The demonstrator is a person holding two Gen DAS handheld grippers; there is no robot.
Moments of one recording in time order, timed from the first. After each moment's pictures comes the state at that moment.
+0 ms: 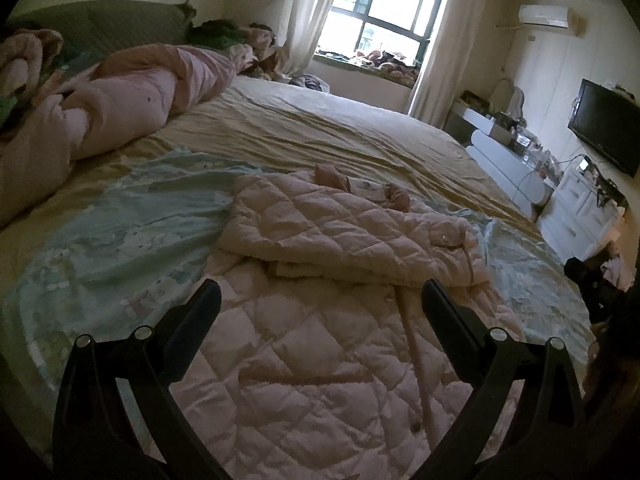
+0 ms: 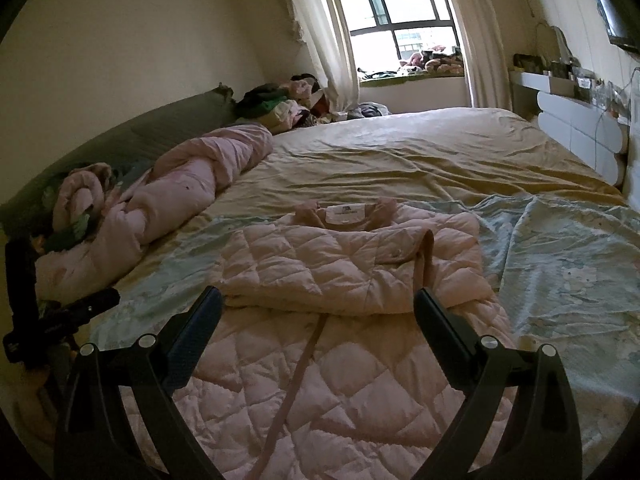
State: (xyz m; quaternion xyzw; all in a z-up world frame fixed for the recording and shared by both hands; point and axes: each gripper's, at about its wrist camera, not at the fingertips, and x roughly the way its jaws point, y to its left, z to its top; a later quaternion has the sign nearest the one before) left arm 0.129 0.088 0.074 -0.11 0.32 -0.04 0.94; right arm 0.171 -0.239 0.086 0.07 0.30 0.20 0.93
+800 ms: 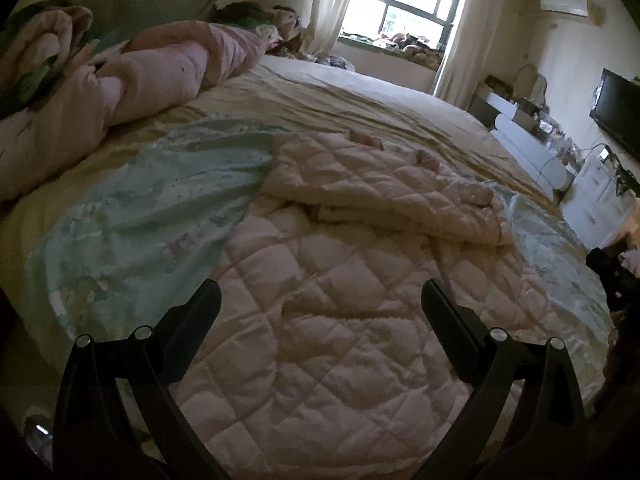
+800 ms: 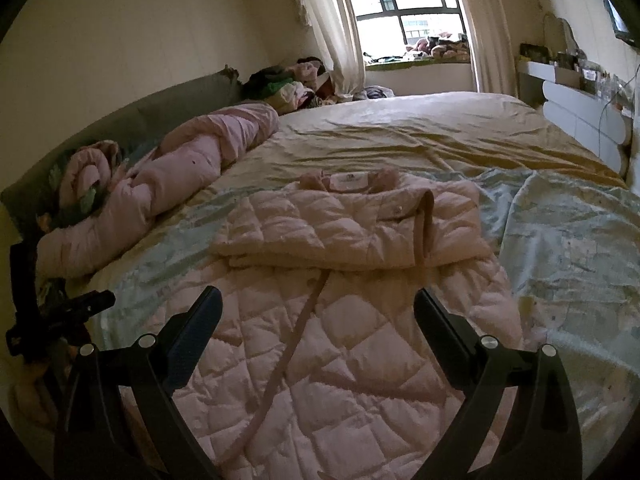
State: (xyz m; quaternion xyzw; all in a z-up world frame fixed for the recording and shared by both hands) left arm 0.083 0.108 0.034 -0.11 0.35 0.01 0.93; right arm 0.134 -0.244 0.056 0.06 0.33 0.21 0.92
